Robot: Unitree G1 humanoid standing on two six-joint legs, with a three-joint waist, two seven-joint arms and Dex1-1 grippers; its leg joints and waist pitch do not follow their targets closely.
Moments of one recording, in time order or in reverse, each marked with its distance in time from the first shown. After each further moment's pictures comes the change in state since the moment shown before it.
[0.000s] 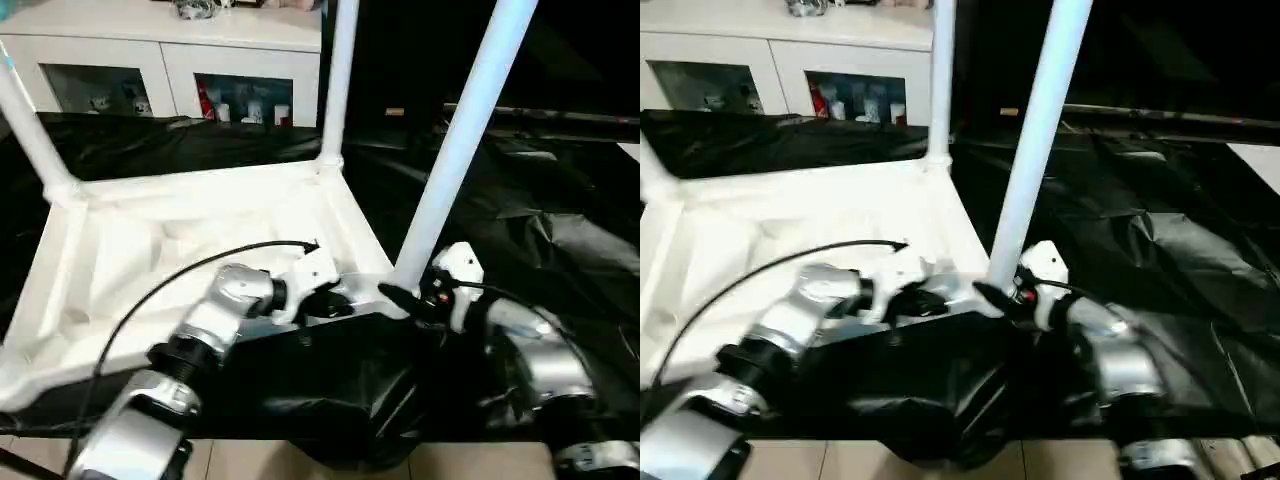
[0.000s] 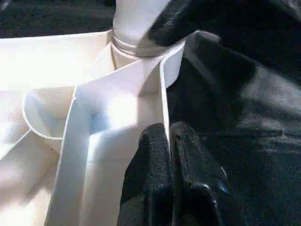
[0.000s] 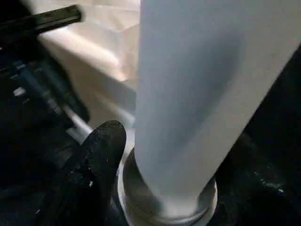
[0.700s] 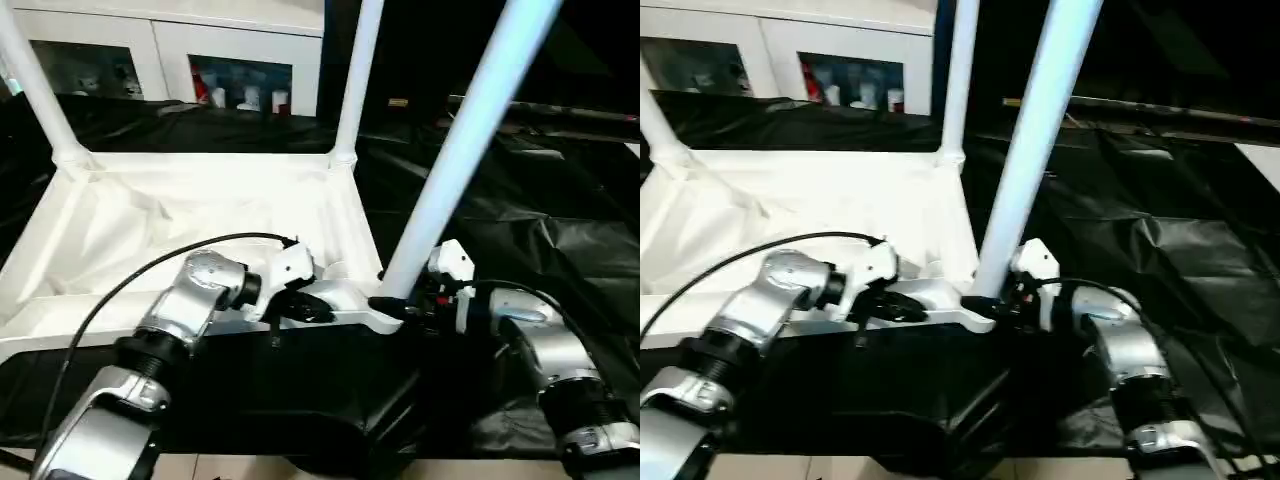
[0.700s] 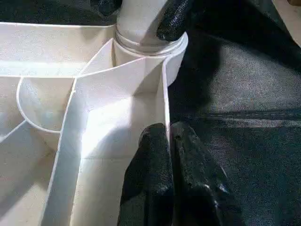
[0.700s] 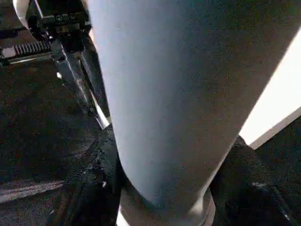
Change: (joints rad) left arm 0.013 0.118 0.005 -0.096 -0.054 0.074 -0.140; right arm -0.056 0.045 0.034 0.042 0.026 -0.008 0.114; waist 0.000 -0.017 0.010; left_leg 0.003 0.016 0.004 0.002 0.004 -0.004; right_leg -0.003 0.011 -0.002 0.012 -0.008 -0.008
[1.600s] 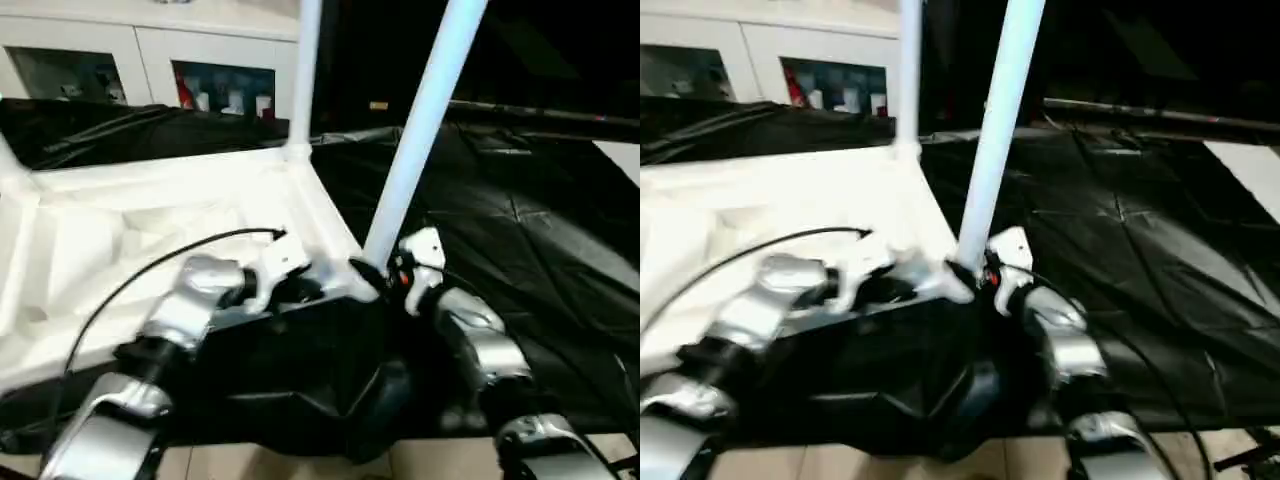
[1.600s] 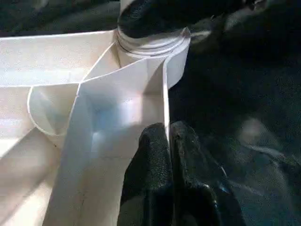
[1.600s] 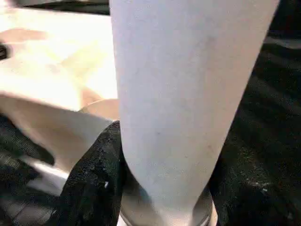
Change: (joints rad) left arm -0.004 -0.094 0.033 0.021 0.065 0.024 0.321; right arm -0.069 0.236 -0.098 0.203 -0.068 -0.116 -0.564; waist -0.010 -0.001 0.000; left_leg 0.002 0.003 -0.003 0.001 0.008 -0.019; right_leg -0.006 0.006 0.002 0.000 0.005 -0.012
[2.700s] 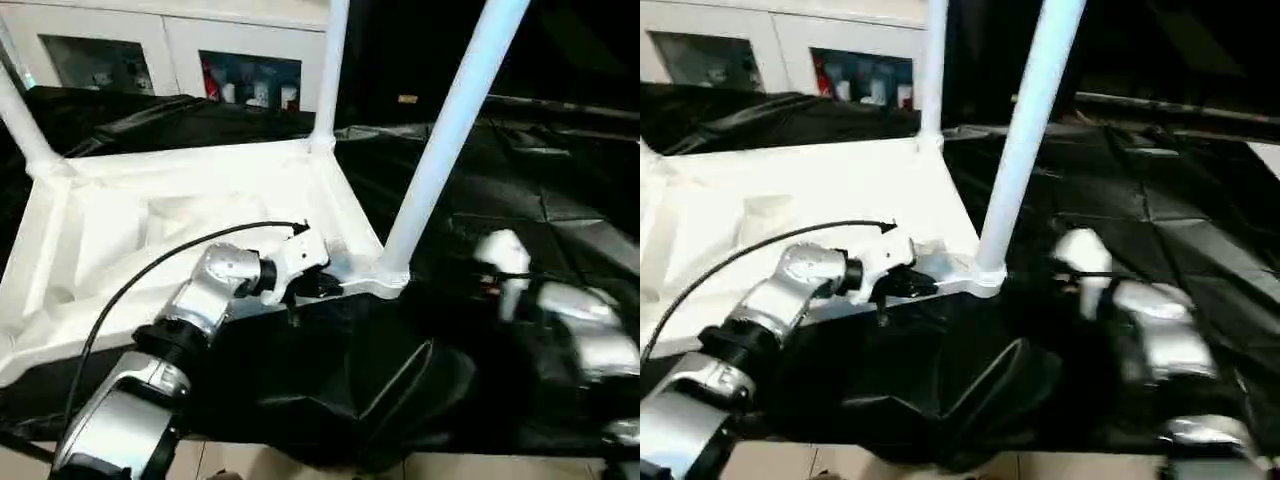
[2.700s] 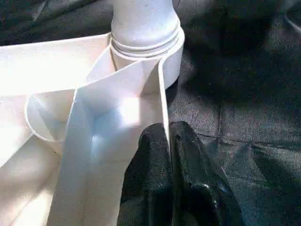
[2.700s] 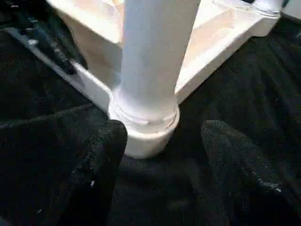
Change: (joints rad) left arm -0.079 -0.003 -0.029 0.123 0.005 -0.158 -0.107; right arm 0.064 -0.424 -0.010 -0.105 0.080 -0.003 0.567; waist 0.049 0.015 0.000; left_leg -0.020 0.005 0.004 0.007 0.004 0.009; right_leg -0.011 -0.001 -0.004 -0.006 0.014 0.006
